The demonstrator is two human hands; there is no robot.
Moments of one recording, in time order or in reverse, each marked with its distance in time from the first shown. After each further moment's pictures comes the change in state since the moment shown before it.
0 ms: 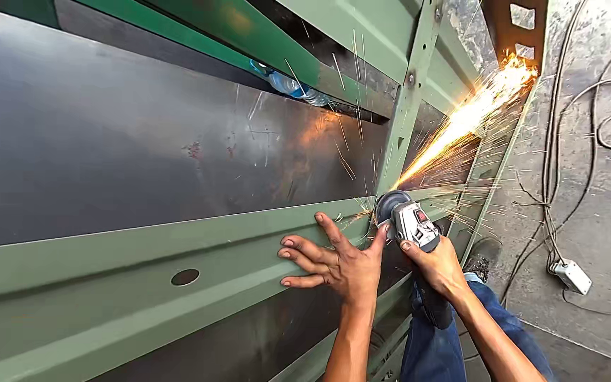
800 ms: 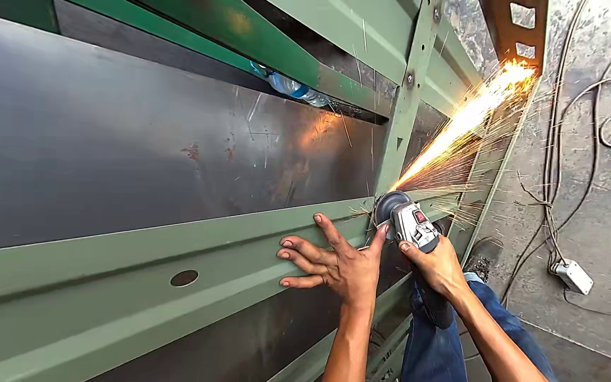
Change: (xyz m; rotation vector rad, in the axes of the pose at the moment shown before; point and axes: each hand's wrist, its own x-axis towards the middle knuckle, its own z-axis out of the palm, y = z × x) left_hand 0.001 0.001 0.000 0.005 0.013 0.007; right_hand 0.000 0.000 -0.002 -0.006 -0.012 0.000
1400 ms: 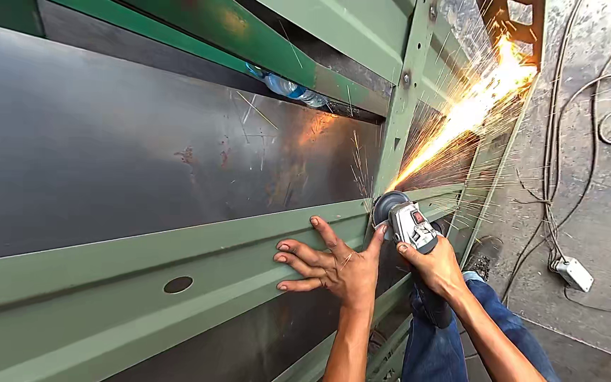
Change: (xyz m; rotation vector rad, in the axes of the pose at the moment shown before) left_hand 0.000 0.000 0.001 0.000 0.002 -0.007; right_hand 0.000 -0.001 0.001 -0.018 0.028 -0.004
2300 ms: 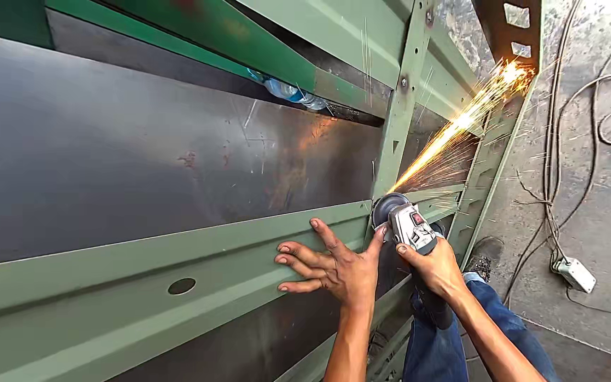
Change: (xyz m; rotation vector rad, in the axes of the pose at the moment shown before) left_hand 0.001 0.001 0.000 -0.005 0.002 0.003; right_hand 0.001 0.000 -0.002 -0.023 -0.007 0.014
